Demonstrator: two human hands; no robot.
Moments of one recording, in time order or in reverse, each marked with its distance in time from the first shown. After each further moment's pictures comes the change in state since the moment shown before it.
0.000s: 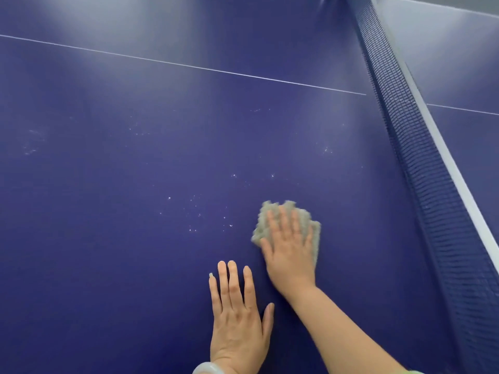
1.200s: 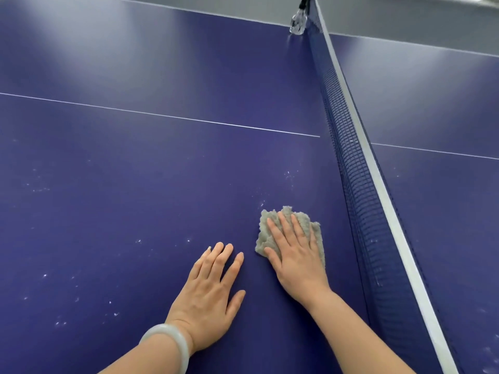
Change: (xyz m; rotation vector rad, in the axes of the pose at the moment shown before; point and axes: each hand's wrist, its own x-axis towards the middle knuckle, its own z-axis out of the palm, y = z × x) left_hand 0.202 0.100 -0.009 0.116 0.000 0.344; right_hand 0.150 0.198 -0.042 -0.015 -0.019 -0.168
